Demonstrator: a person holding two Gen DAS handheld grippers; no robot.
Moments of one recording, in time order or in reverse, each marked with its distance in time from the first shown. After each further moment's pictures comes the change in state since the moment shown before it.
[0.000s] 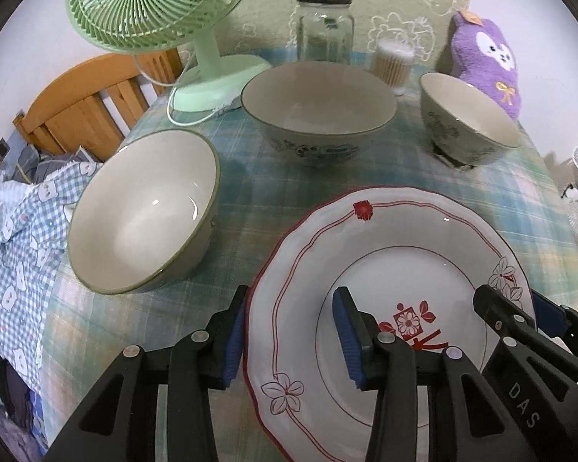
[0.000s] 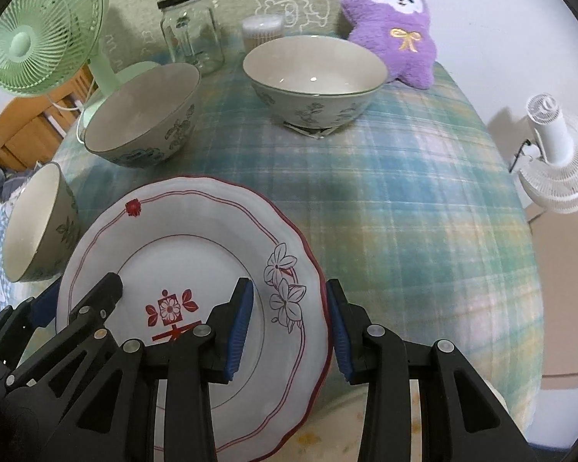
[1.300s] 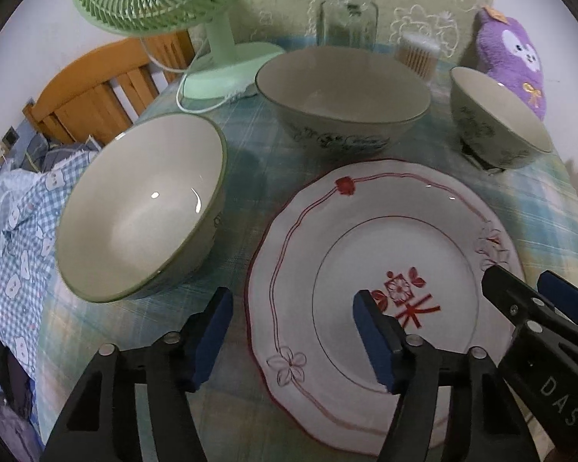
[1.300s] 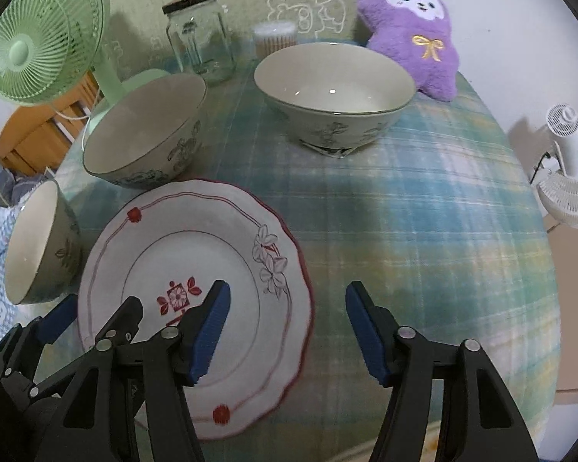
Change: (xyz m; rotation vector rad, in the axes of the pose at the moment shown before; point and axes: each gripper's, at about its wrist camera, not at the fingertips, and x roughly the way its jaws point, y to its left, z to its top) left arm 0.028 0.004 0.002 -0.049 0.024 0.050; right arm 0.026 0.004 0.019 -0.027 -0.022 0.060
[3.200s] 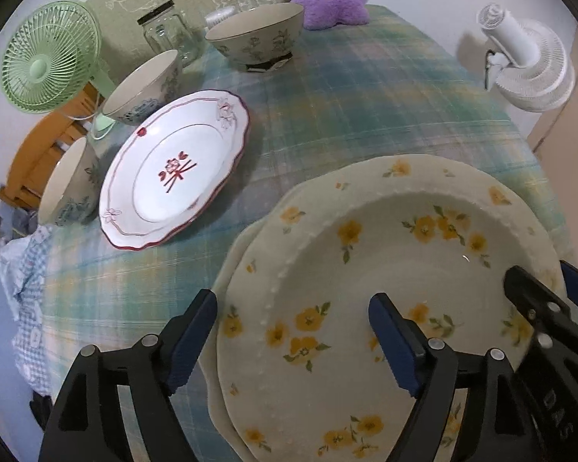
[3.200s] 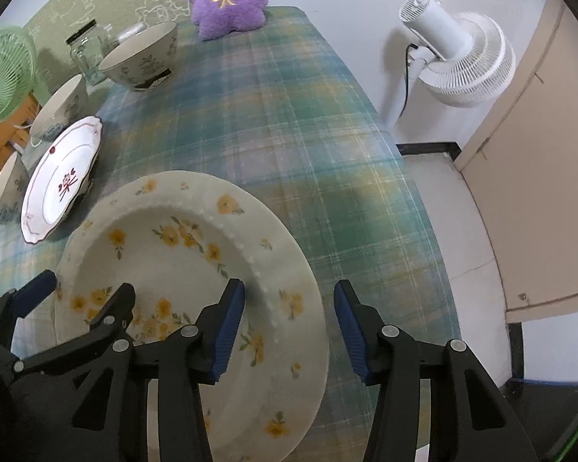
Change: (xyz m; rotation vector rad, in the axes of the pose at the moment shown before) left arm -0.078 -0.152 -0.125 0.343 0.050 0.003; right arm -0.093 -0.165 -0.153 0.202 0.062 -0.124
